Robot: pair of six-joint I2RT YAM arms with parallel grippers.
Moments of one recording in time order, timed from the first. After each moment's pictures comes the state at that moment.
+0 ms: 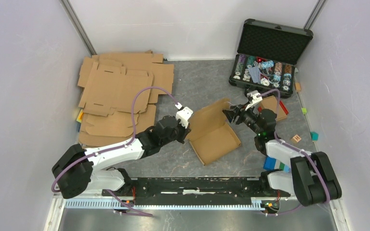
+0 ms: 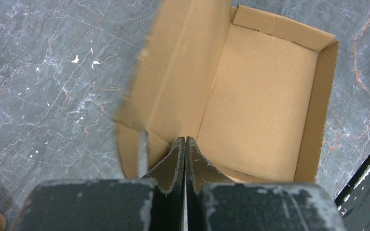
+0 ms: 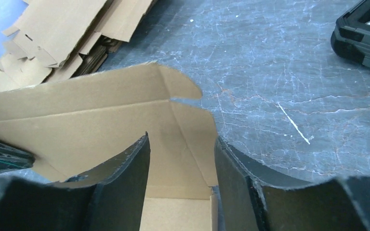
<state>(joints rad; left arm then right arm) -0.92 1.24 0.62 0.14 -0.11 -0.15 0.20 1.26 0.32 0.82 -0.44 0.26</state>
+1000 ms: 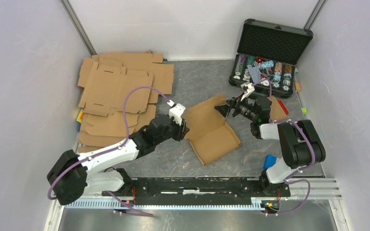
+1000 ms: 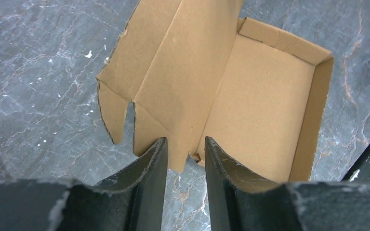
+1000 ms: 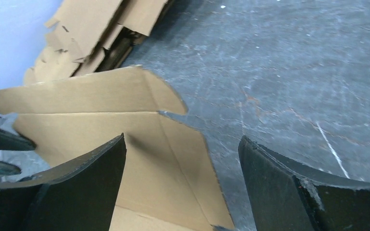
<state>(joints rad) -0.87 1.17 0.59 0.13 -0.07 -0.19 0.14 1.58 0.50 0.91 -0.66 0.35</state>
